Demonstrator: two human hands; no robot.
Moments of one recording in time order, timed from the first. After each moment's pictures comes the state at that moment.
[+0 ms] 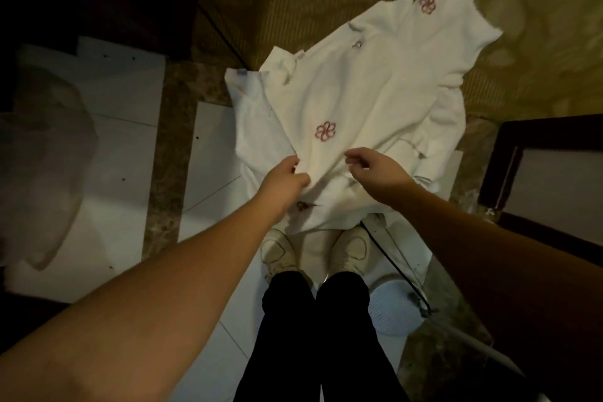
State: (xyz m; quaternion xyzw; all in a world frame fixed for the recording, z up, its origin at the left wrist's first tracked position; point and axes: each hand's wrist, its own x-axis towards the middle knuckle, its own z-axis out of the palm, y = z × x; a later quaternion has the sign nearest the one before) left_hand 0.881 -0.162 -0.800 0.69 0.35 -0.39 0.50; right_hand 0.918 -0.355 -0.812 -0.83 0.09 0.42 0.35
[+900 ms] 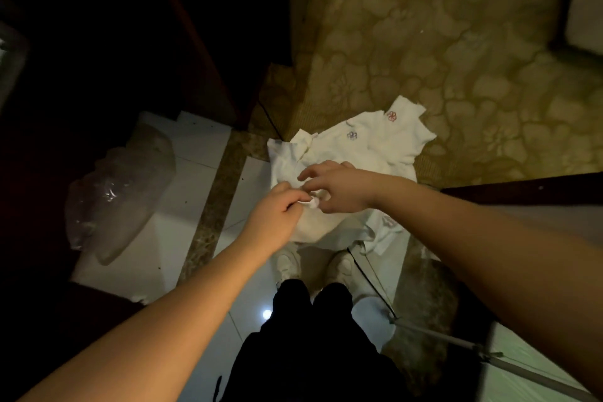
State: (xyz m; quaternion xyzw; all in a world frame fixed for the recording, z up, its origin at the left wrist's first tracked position) left_hand 0.820 -0.093 -0.446 0.84 0.14 -0.21 0.48; right_hand 0.938 -0.245 -0.446 -0.79 -0.43 0.43 0.07
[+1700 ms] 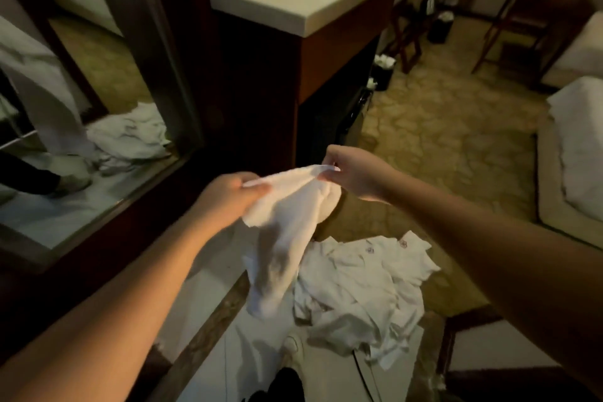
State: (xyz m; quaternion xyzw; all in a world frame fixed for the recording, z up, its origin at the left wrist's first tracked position) left_hand 0.636 -0.011 -0.138 0.86 0.23 0.04 0.45; right_hand 0.799 -0.209 -0.111 -0.87 -0.44 0.12 0.21
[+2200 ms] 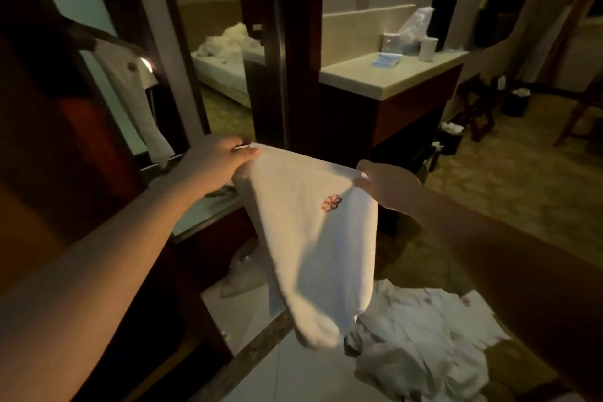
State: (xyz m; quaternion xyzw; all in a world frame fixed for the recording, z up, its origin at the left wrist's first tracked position) left_hand 0.378 -0.017 0.043 0.90 0.29 0.22 0.25; right_hand 0.628 -0.214 -0.032 -0.86 -0.49 -0.02 0.13
